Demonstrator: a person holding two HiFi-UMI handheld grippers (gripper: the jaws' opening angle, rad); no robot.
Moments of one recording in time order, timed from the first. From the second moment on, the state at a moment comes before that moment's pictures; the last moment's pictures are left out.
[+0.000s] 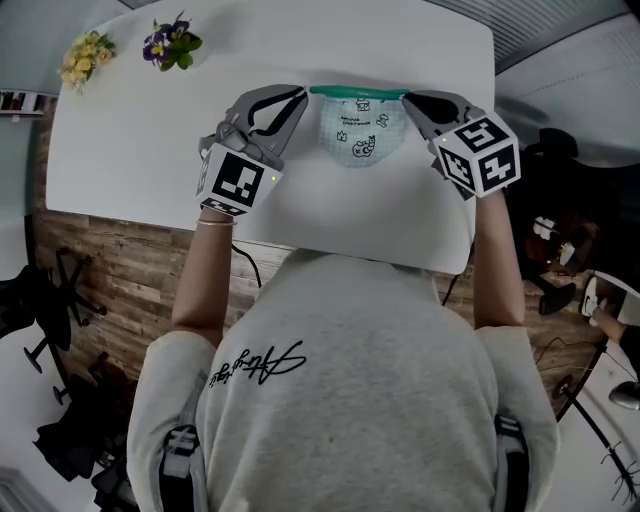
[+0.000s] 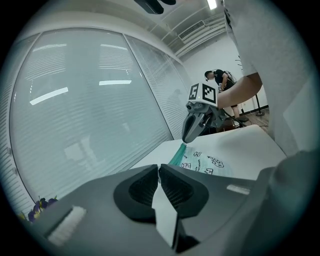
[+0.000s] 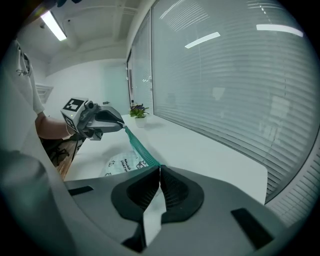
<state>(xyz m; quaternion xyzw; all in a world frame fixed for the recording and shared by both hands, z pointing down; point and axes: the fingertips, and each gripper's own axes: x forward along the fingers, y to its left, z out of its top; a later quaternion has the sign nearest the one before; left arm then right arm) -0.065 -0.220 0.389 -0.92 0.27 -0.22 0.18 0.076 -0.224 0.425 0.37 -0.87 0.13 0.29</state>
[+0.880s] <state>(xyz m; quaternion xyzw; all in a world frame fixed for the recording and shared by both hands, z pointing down) -0.059 -0.244 0.439 -0.91 0.28 -0.27 0.13 0.077 -0.231 0.482 0.39 -0.84 0.12 0.35</state>
